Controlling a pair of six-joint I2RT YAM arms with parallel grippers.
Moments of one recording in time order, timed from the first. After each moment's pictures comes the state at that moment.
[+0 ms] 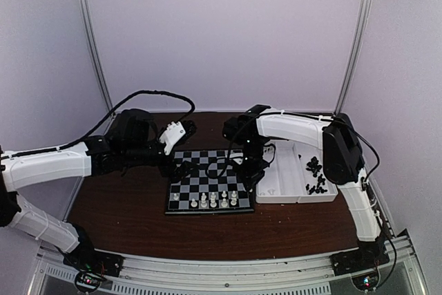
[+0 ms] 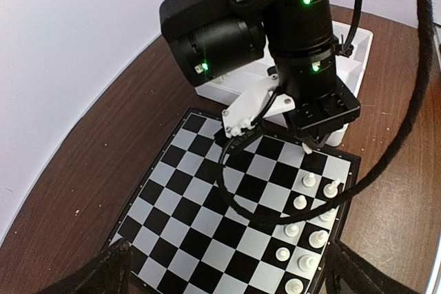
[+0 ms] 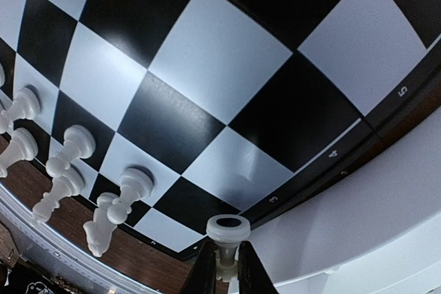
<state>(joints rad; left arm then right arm) -0.80 1.29 0.90 -0.13 0.13 0.29 0.80 2.32 2.03 -1.36 -0.17 0.10</state>
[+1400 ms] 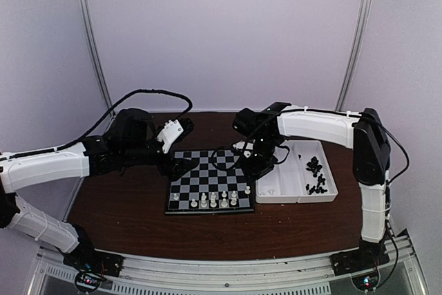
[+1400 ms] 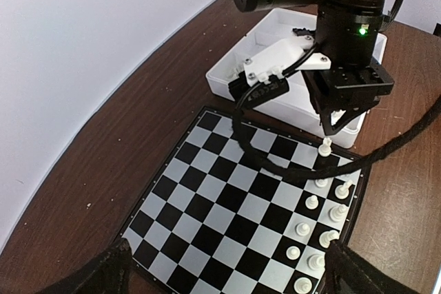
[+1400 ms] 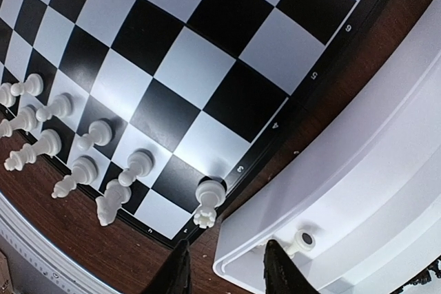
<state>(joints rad) -0.80 1.27 0.89 -0.14 0.08 0.28 0.80 2.06 1.74 -1.11 -0.09 0.16</state>
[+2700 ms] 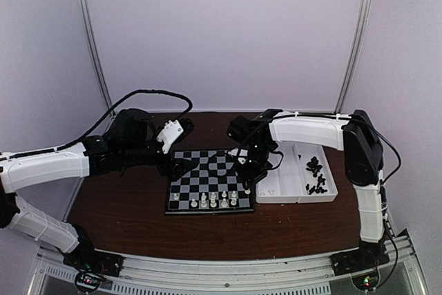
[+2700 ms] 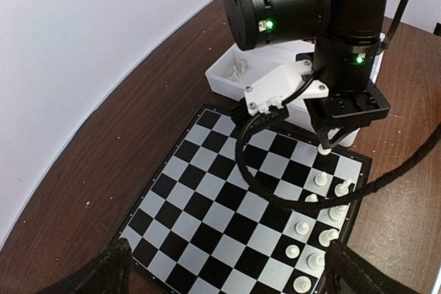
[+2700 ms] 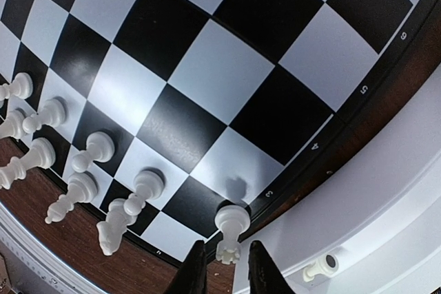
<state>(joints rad) -0.80 1.27 0.89 -0.14 0.08 0.27 0.83 2.12 1.74 -1.08 -0.11 0.16</state>
